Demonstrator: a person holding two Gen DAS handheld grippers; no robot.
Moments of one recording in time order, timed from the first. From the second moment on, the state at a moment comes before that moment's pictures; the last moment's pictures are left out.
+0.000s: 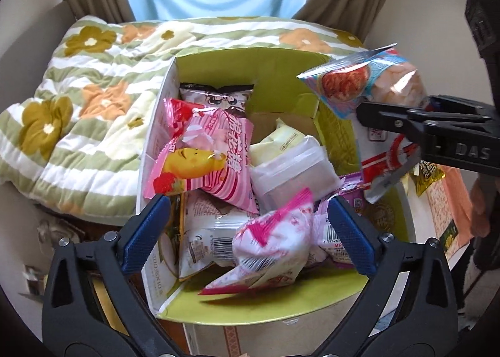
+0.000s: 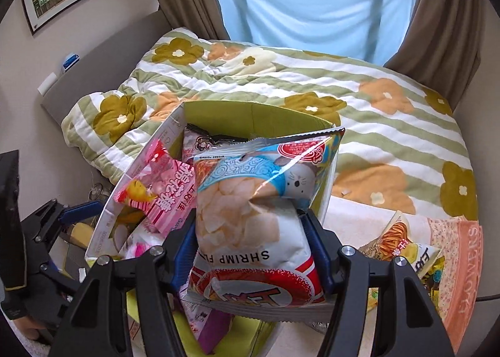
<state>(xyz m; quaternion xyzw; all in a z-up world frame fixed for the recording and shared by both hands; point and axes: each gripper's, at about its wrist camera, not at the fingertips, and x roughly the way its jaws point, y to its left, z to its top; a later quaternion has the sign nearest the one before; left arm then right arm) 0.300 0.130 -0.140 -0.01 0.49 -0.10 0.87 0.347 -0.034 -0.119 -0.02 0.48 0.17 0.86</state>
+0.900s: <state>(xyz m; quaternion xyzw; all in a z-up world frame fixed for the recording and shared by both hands) 0.311 0.139 -0.140 -0.01 0.50 -0.05 0.86 0.357 -0.023 -0.129 0.00 0.49 0.19 0.85</state>
